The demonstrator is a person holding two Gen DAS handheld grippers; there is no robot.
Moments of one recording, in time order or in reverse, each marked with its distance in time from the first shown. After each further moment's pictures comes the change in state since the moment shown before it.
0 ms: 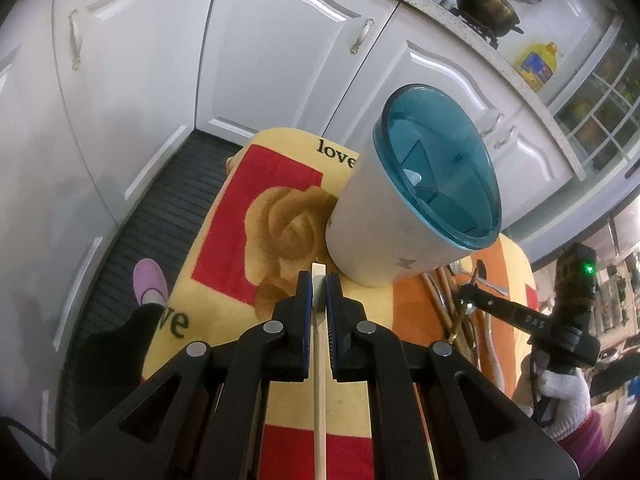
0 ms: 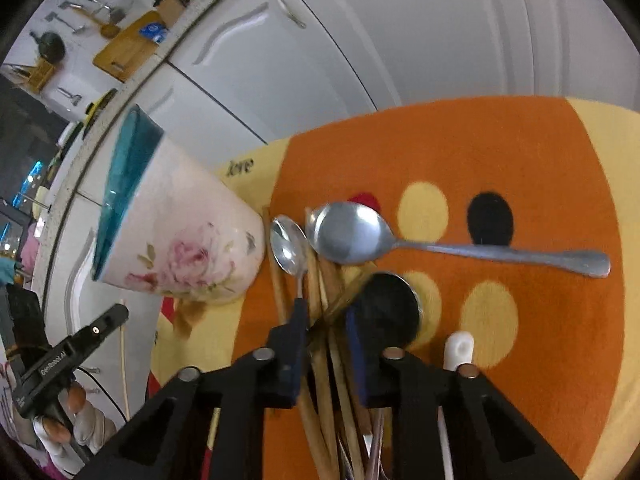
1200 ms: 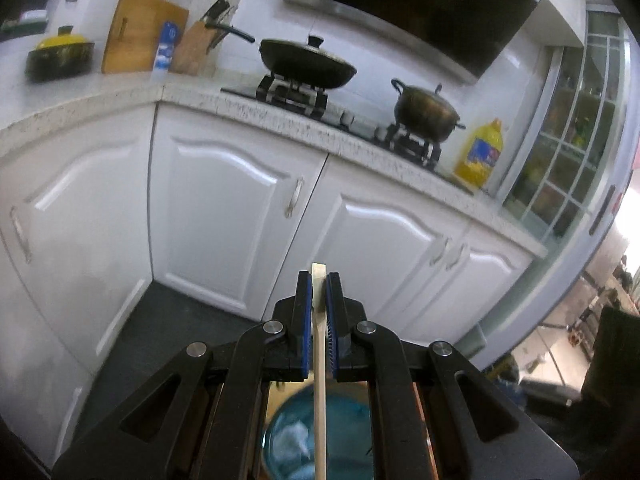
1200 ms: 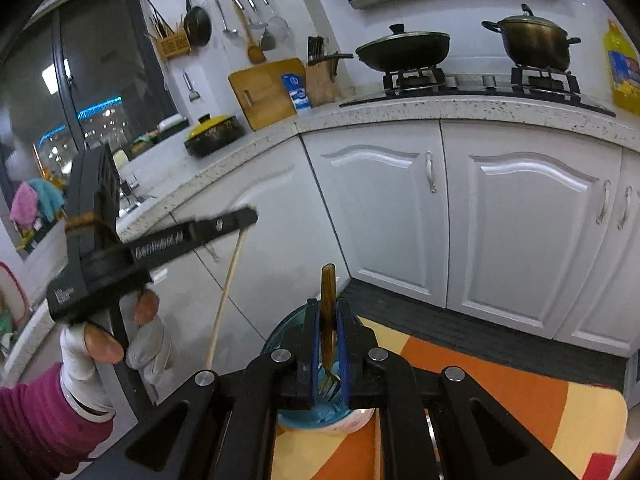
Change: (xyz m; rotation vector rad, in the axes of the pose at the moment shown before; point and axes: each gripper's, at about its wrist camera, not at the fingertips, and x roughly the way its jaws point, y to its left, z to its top) left arm -0.047 -0.072 0.167 0.118 -0.423 -0.119; right arm -0.099 0.154 0.077 -0.453 -0.311 0.055
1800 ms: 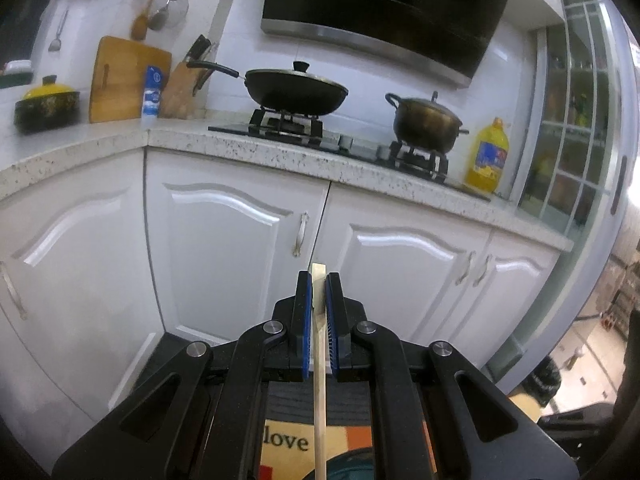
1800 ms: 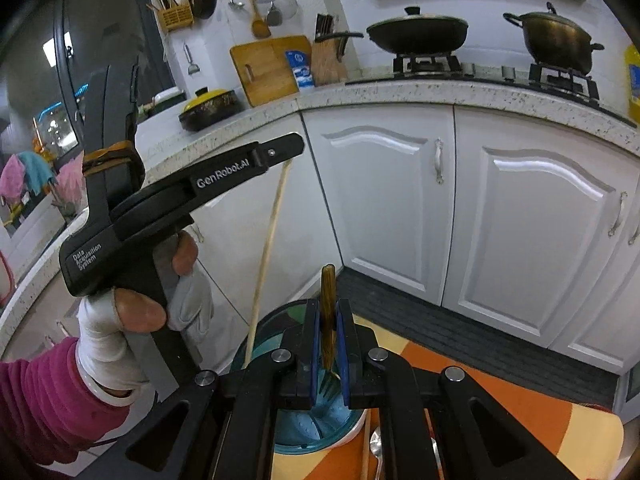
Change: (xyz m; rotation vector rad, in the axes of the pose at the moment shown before) left arm 0.048 -0.007 -0.005 0.141 -0.122 0.064; right arm 0.047 -0.005 0.001 -0.057 0.070 -0.015
